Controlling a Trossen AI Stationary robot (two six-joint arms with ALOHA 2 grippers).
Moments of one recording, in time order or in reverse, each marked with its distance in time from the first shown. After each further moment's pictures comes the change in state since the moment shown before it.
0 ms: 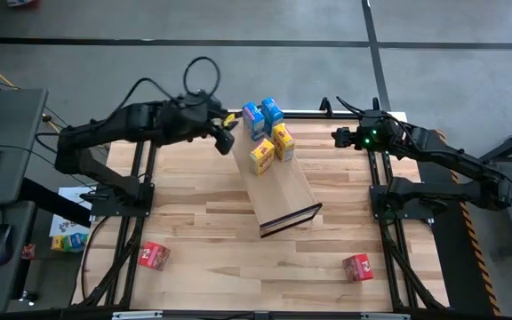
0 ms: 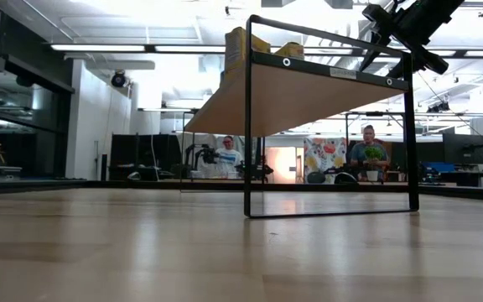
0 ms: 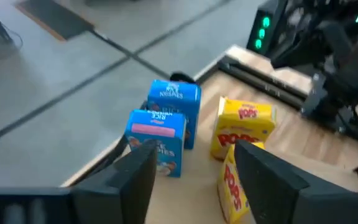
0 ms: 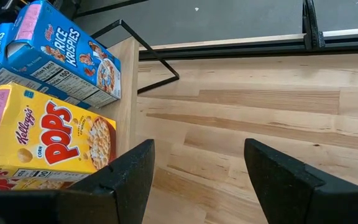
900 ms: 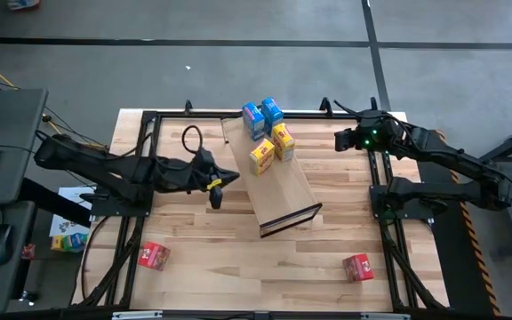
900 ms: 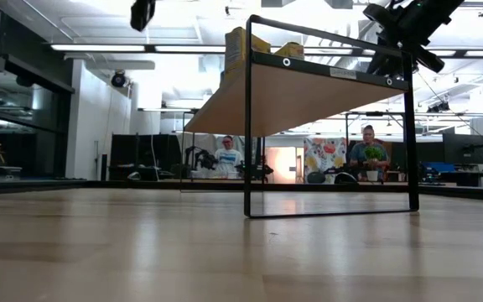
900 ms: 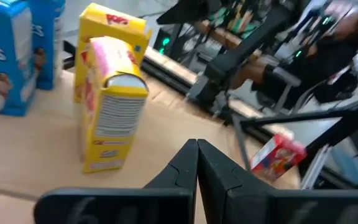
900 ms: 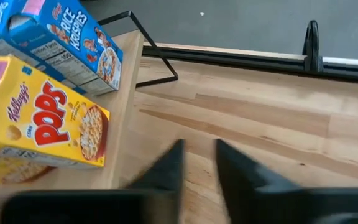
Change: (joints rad) left arm -0.295 -0.239 -0.770 0.785 0.073 -0.227; right arm -0.001 0.000 0.000 0.006 0.005 -0.166
